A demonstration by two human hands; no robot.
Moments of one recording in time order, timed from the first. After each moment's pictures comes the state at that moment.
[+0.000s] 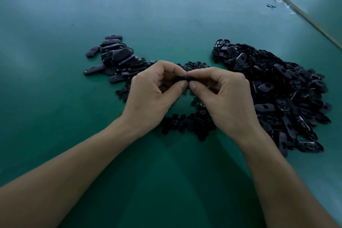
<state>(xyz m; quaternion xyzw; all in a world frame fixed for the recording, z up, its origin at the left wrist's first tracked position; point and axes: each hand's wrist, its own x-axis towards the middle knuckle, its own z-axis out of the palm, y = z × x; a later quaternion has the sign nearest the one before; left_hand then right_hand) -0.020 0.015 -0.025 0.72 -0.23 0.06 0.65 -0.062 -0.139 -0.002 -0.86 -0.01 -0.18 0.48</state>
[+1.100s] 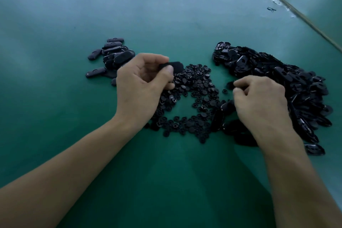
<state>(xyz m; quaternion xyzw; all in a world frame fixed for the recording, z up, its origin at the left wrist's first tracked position) -0.010 0.022 -0.022 0.66 -0.13 0.12 0.73 -0.069 -0.184 0.004 -0.94 0.22 -0.14 0.22</state>
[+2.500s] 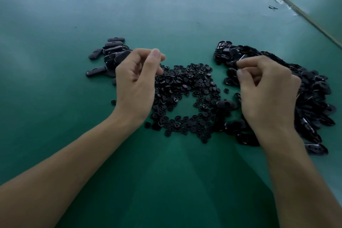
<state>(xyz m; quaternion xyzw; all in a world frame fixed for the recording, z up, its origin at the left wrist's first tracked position) -0.004 0.025 -0.017 0.69 -0.13 0.15 0.70 -0.067 -0.173 0.011 -0.90 0.15 -0.30 0.30</state>
